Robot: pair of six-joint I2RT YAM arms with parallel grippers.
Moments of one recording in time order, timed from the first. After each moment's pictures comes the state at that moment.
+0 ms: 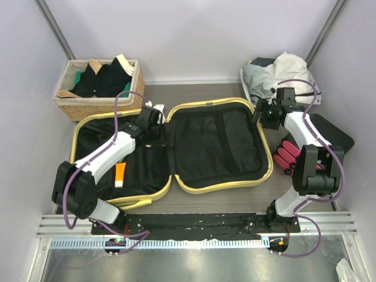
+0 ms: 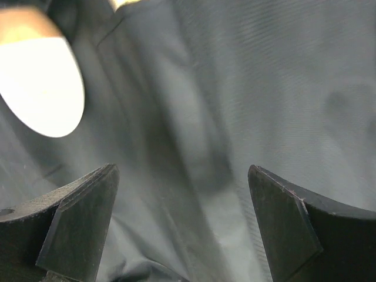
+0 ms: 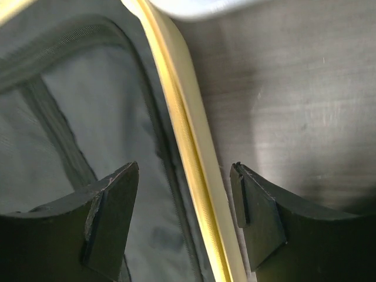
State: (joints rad) left arm -0.48 1.46 1.10 -0.51 0.04 -0.36; right arm -0.06 1.62 1.24 -0.50 -0.22 0.24
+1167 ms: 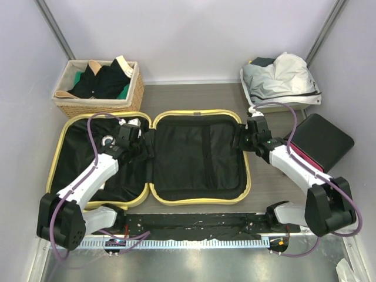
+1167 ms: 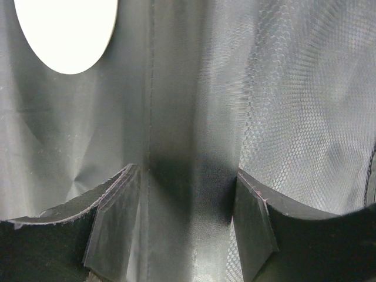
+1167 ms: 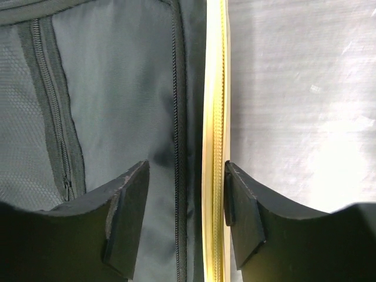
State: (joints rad) left arm -0.34 1.17 0.77 -0.48 -0.02 -0.53; right arm 0.32 1.29 0.80 -0.29 0.01 0.42
